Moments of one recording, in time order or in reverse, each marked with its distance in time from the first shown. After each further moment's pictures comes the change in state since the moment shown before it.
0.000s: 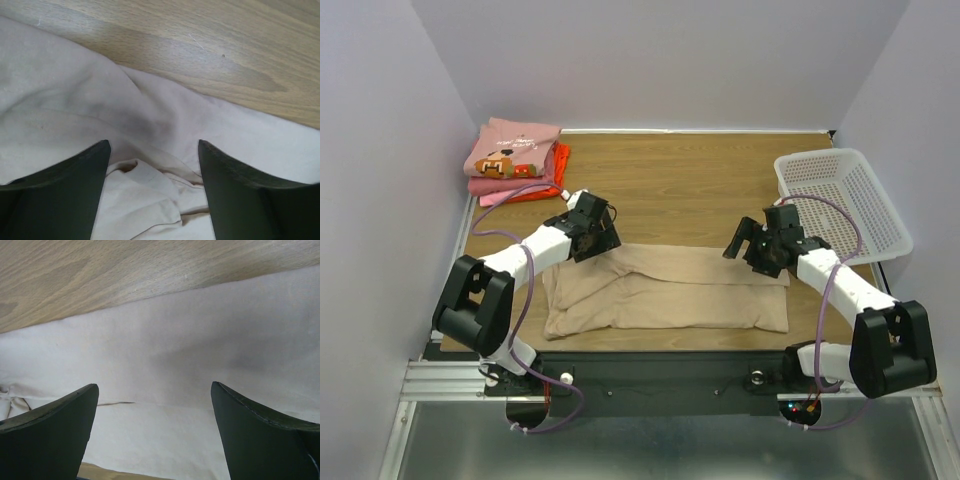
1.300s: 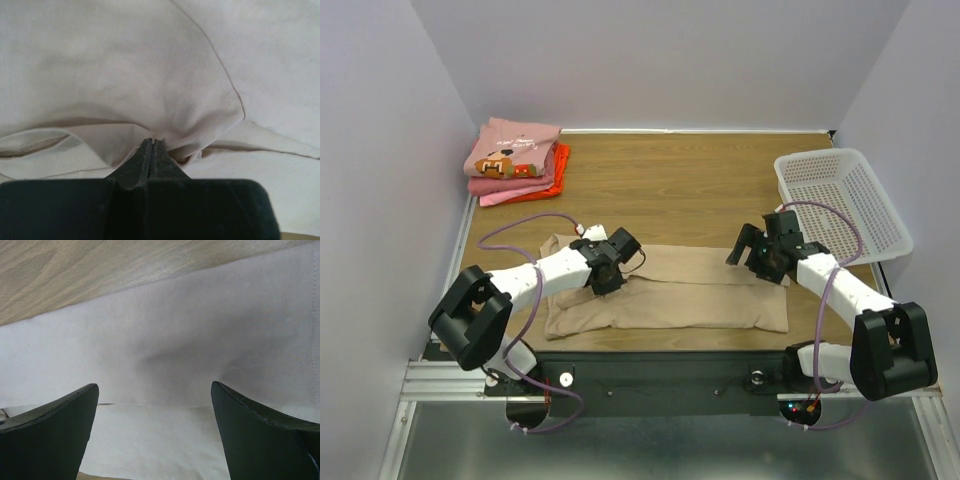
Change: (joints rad) left arm -0.303 -0.061 -0.050 -0.293 -0.164 -0.336; right arm 0.000 -0.010 -0.048 0.005 0.077 -0.008
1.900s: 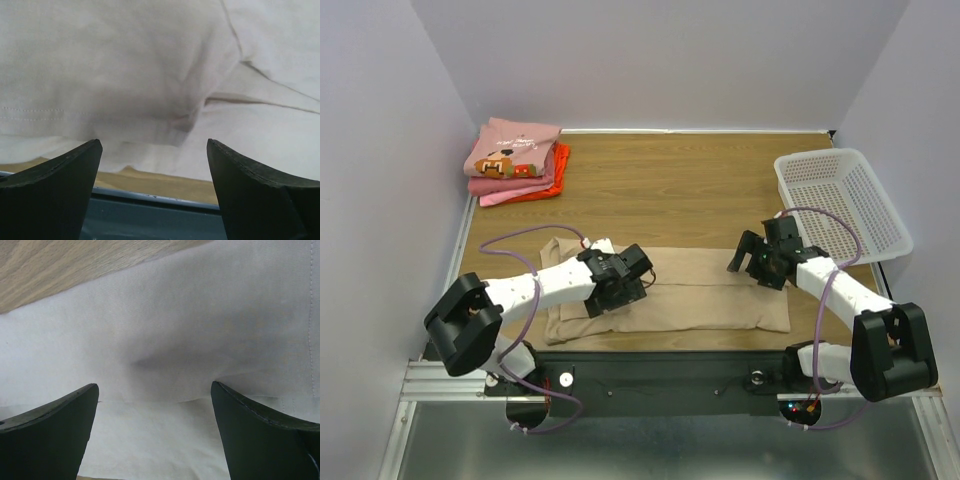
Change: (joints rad) left arm -0.155 -0.040 0.002 -0.124 0.025 -0.183; right arm 0.000 -0.006 -0.043 -0.005 0.009 -0.010
